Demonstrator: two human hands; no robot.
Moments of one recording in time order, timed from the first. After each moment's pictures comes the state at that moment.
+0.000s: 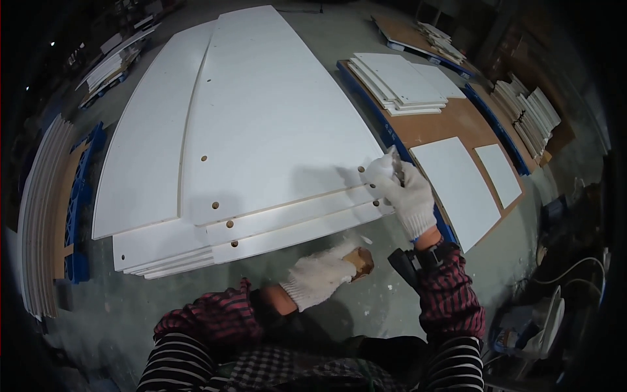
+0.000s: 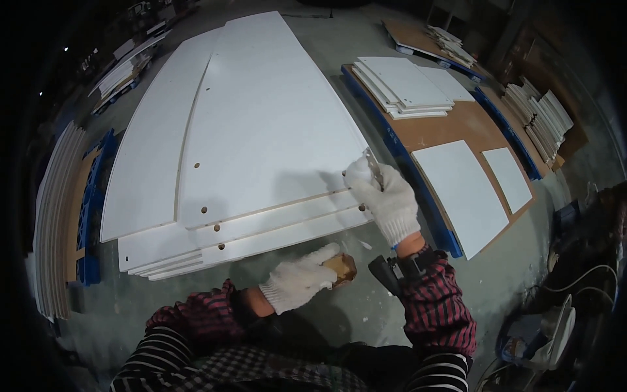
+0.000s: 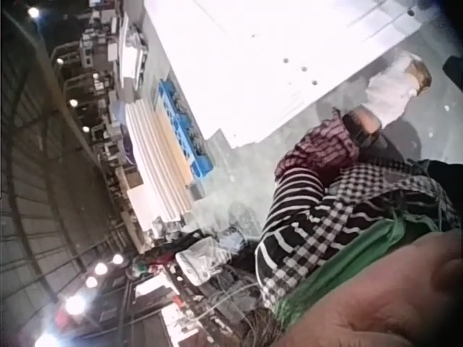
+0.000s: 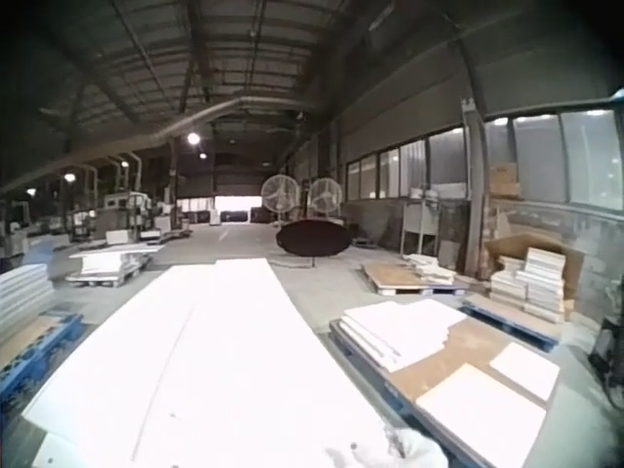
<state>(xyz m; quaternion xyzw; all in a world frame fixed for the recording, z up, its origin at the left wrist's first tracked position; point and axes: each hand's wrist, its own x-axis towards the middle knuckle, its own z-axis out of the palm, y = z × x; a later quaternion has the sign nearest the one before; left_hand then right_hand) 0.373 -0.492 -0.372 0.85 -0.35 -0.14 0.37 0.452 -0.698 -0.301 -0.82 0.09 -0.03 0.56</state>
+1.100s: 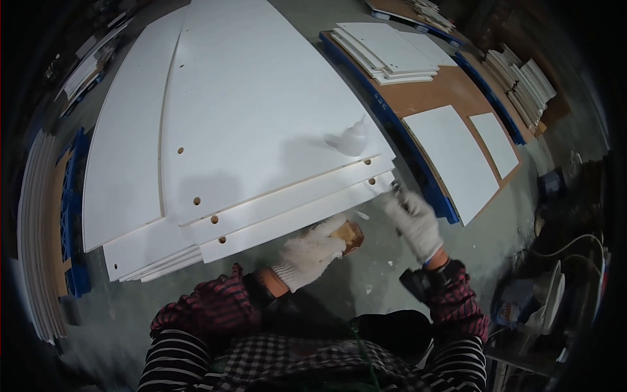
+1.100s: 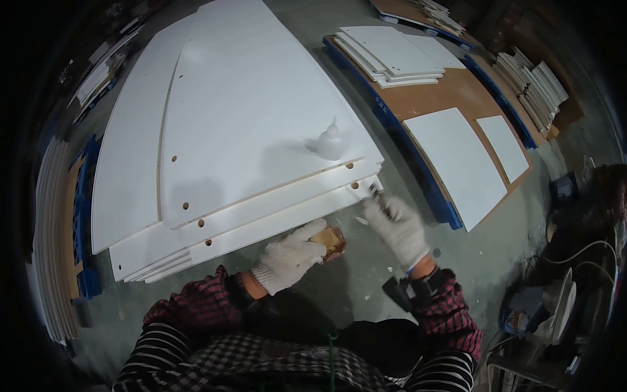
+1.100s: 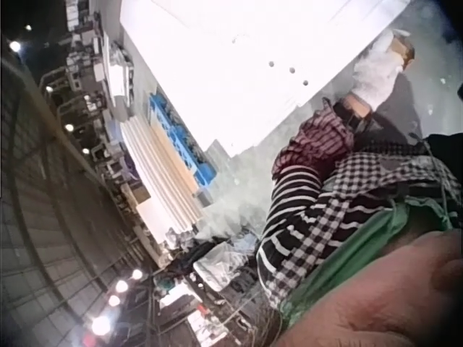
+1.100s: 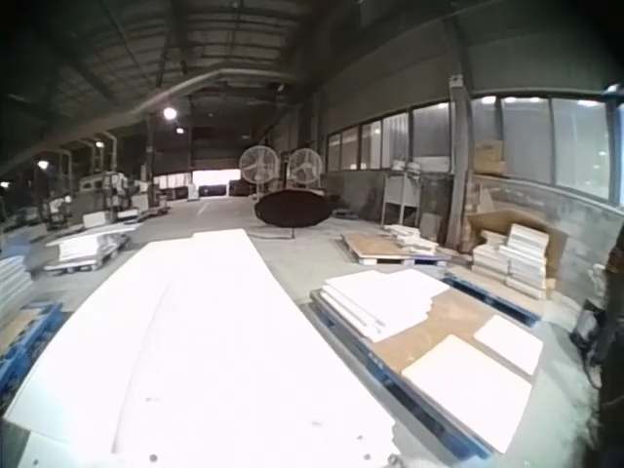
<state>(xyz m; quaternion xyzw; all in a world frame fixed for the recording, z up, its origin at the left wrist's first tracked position) 0.388 -0.484 -0.402 0.86 -0.35 -0.05 0.36 0.389 -0.730 -0.353 -0.80 0.13 0.06 0.58</state>
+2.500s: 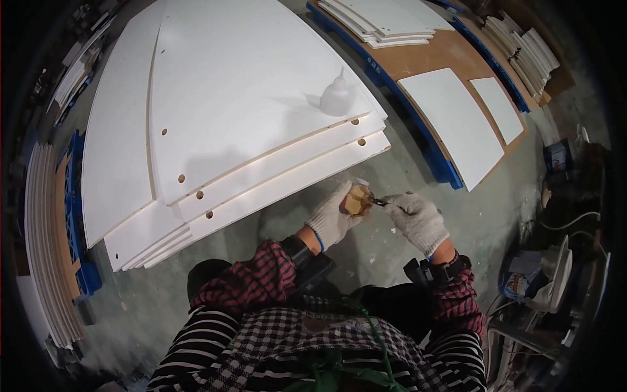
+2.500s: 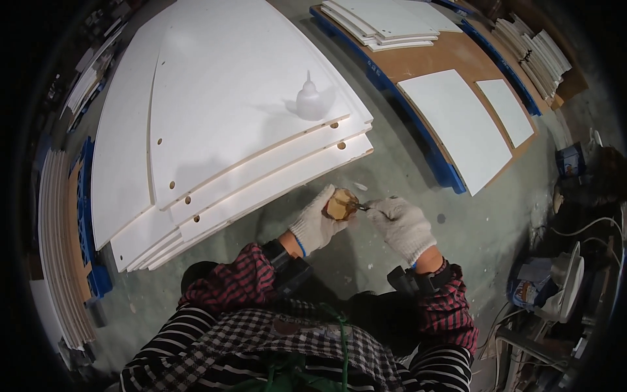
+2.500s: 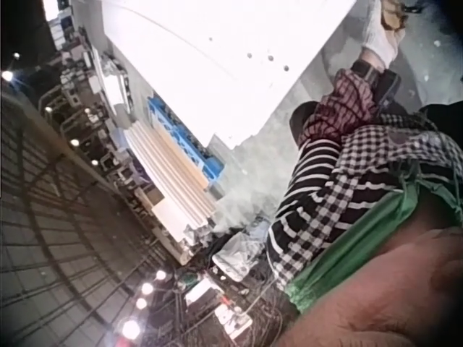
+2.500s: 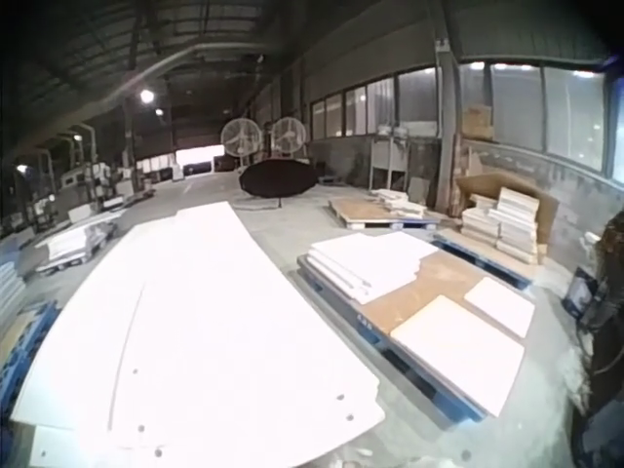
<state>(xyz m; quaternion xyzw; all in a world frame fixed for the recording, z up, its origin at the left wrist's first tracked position) 0.392 -0.572 -0.486 0.27 0.19 -0.42 0.85 0.335 -0.757 -0.377 -0.91 0.05 0.11 0.40</state>
